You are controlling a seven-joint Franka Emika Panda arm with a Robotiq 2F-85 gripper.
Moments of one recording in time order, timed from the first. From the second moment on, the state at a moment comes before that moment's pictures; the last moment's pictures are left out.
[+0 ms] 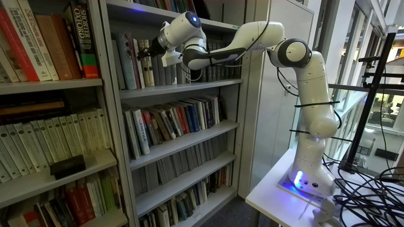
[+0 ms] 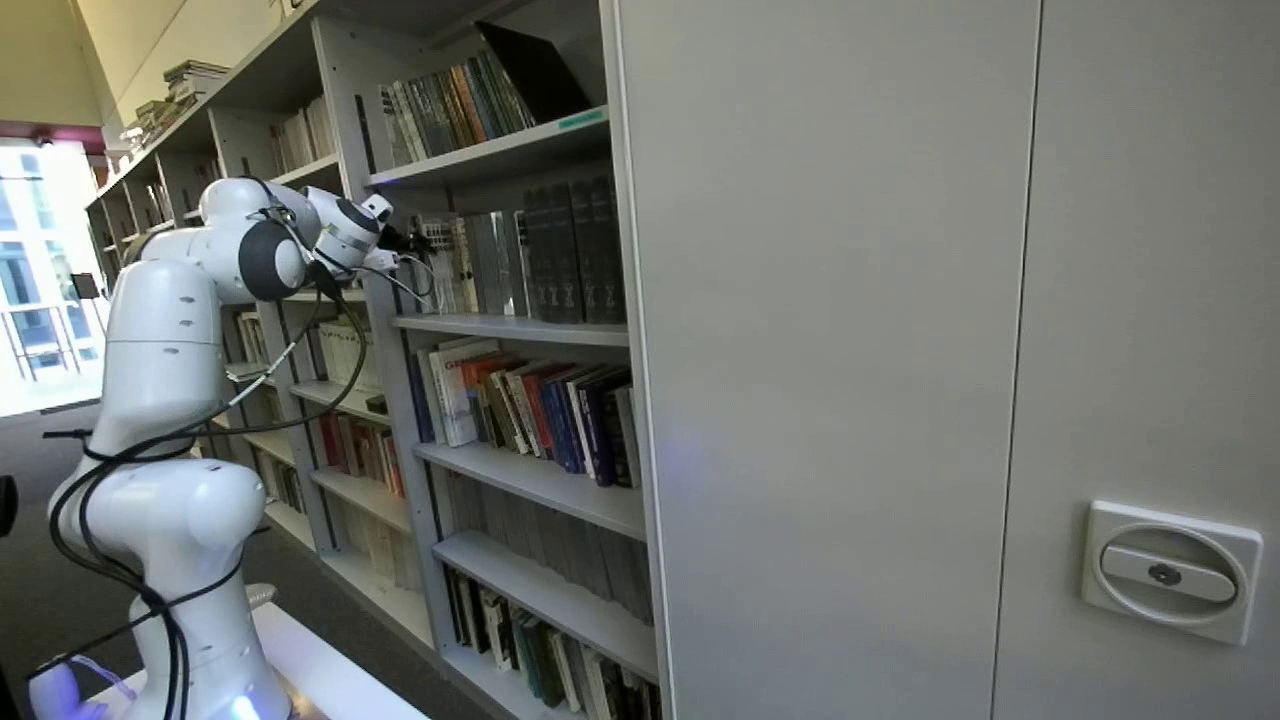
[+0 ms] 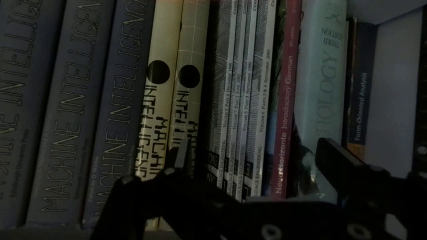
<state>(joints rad) 0.40 0.29 0.25 -1.36 -0.97 2.60 0.84</state>
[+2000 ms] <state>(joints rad) 0.48 0.41 0.21 -1.16 -1.09 2.42 0.98</state>
